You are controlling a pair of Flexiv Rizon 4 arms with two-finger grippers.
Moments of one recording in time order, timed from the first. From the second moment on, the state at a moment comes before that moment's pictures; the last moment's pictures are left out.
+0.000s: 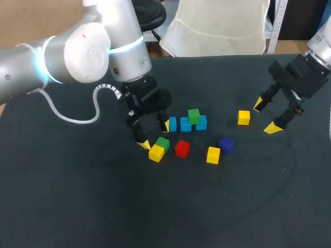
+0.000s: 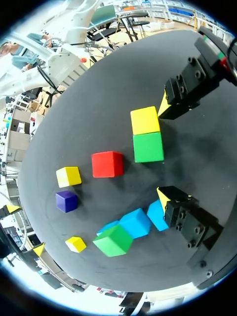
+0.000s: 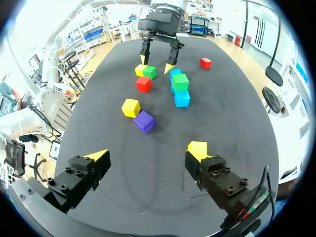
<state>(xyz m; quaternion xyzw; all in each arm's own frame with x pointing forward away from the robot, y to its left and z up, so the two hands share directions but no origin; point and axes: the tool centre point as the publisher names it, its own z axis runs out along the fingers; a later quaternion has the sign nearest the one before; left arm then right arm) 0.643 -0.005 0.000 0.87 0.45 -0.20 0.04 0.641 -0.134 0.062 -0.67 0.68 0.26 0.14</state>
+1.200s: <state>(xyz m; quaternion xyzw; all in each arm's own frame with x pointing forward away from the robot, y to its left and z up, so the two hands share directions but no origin) 0.636 -0.013 -0.003 0.86 0.47 -0.20 0.04 0.641 -0.134 0.062 -0.67 0.68 0.26 0.14</state>
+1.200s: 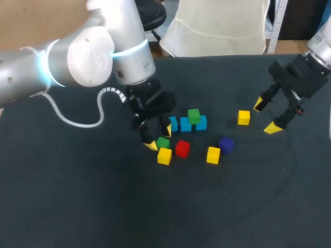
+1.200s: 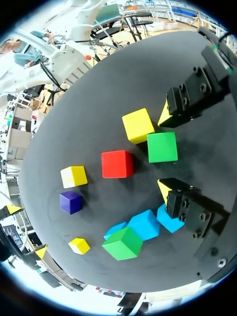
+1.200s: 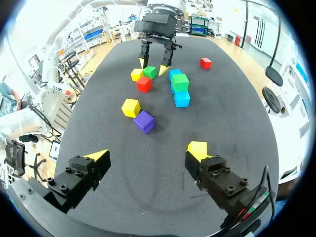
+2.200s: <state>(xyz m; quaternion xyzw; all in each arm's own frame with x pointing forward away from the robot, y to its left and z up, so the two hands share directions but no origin) 0.639 -0.010 -0.003 0.85 0.49 -0.20 0.05 0.641 -0.134 0.062 -0.67 0.68 0.26 0.14</state>
